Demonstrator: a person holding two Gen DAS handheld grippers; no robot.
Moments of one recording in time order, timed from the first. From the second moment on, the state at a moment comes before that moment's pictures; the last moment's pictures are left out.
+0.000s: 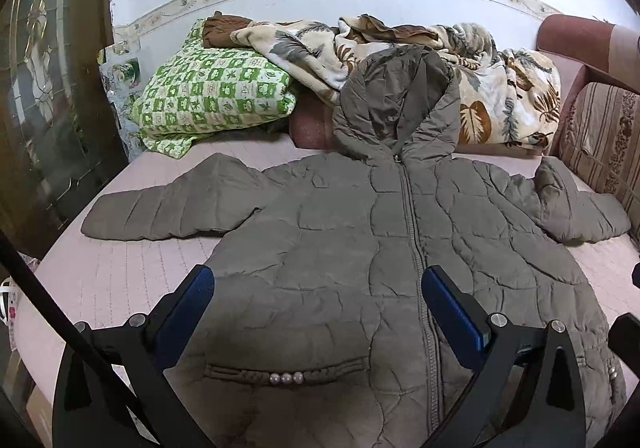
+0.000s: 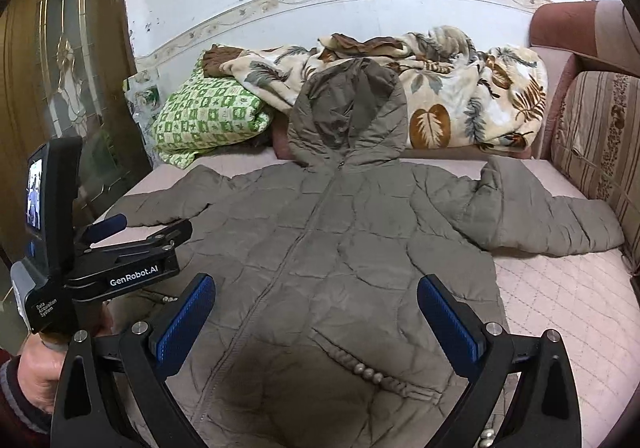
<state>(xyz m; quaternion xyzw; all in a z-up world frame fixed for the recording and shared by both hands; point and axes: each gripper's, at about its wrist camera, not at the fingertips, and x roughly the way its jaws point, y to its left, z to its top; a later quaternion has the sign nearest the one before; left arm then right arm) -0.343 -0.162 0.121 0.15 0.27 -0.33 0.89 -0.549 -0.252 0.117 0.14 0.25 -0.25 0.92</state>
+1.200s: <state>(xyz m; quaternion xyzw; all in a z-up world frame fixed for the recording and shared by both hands) -0.332 -0.170 0.139 0.14 0.24 -0.34 0.90 -0.651 -0.418 0.138 0.33 0.18 -0.36 0.85</state>
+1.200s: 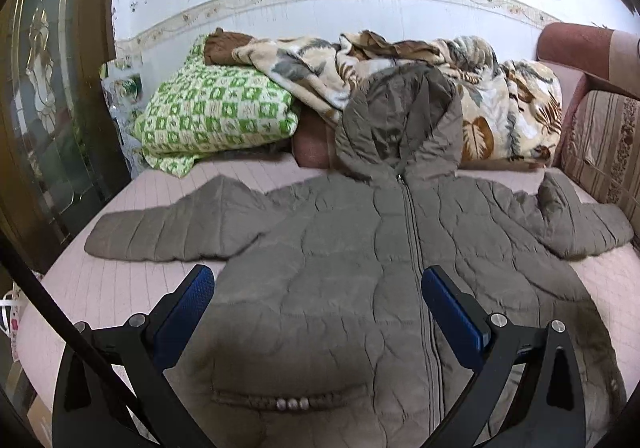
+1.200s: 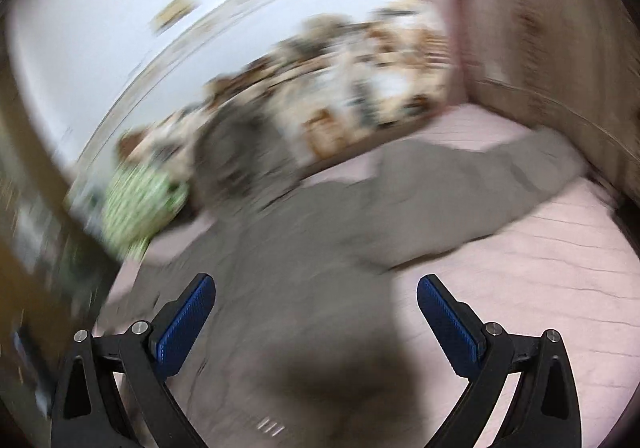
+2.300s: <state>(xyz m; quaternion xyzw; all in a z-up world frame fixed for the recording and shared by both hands) -0.321 -0.202 0.101 0.18 0.28 -0.36 0.87 -0.775 -0.698 -0.002 0.51 0.03 -0.53 0.67</state>
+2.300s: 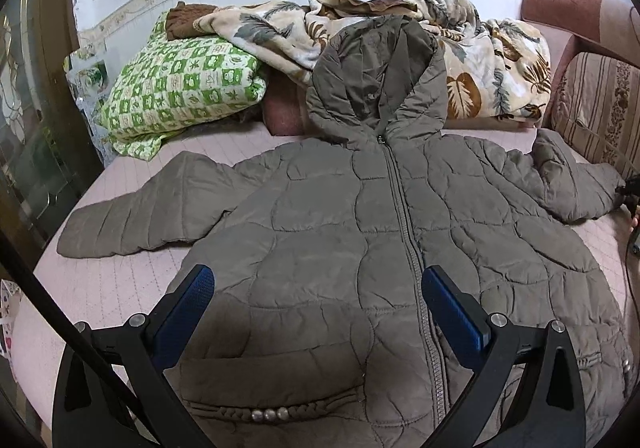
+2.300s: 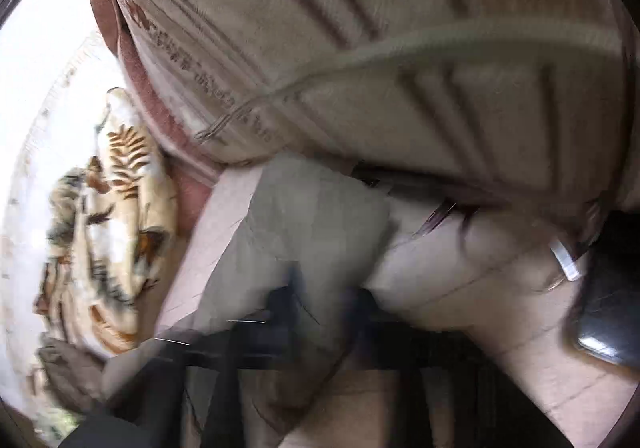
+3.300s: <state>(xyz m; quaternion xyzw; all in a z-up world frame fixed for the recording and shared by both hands) -0.294 -0.146 0.124 0.13 0.28 -0.32 0.89 -0.440 -0.395 0.217 0.14 0.13 -0.27 0.94</state>
